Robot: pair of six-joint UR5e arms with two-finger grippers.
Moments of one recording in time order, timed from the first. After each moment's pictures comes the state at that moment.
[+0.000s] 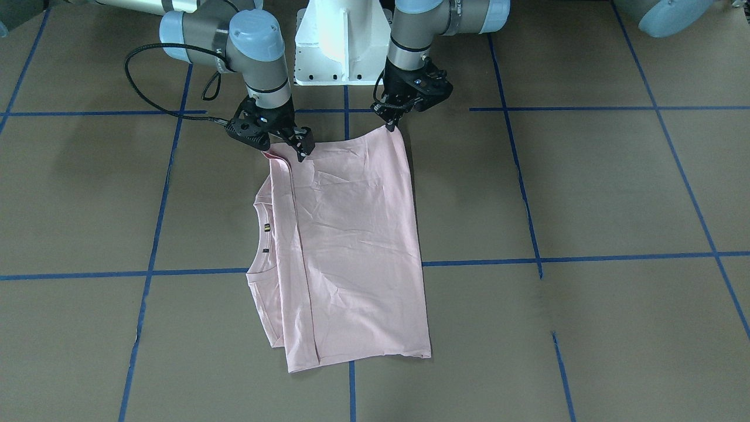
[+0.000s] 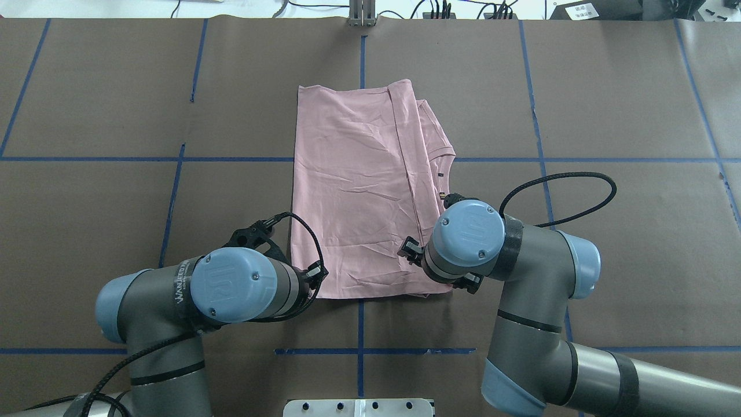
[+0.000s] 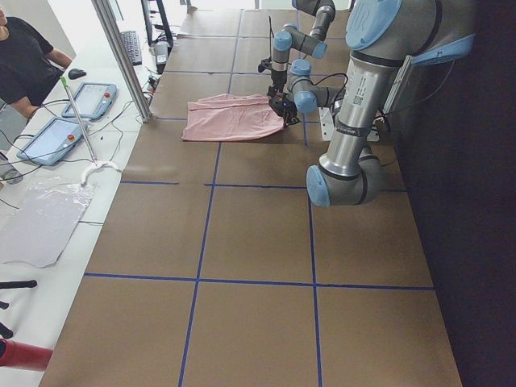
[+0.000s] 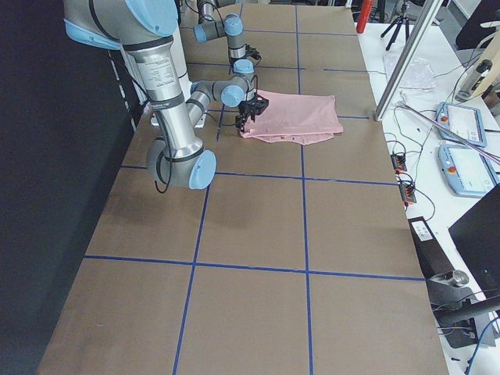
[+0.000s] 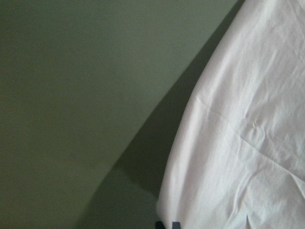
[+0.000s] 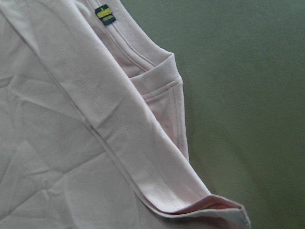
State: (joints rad) left arm -0.29 -2.07 -1.91 -1.63 -1.66 -2.01; right arm 0.39 -1.09 1.81 -1.57 1.78 1.82
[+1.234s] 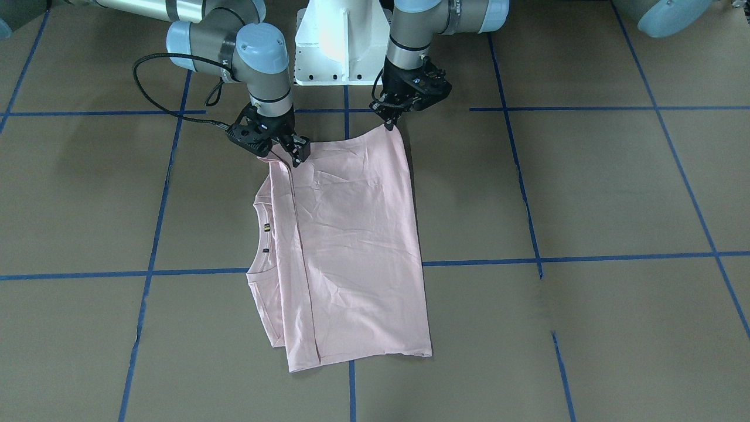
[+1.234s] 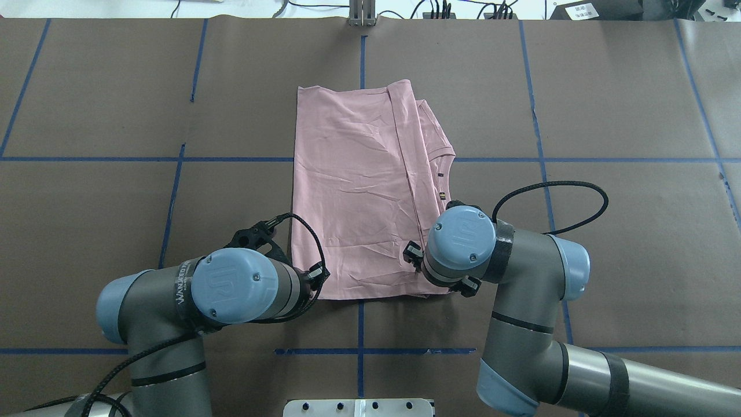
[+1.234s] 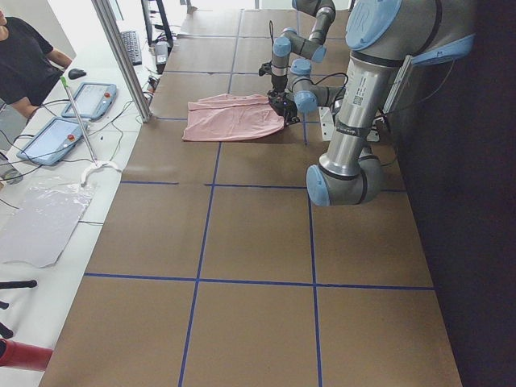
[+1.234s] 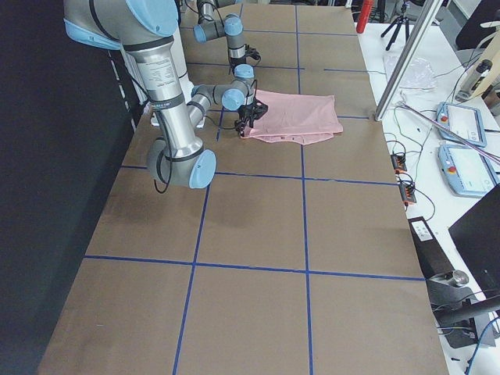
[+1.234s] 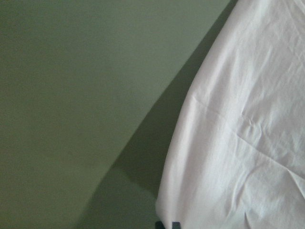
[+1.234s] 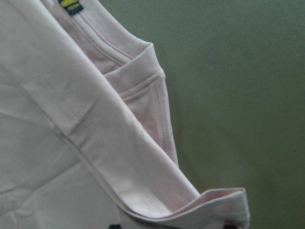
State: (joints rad) left arm -0.29 -2.07 -1.92 -1.63 -1.66 -2.00; right arm 0.38 -1.08 1.77 -1.56 1.78 1.86
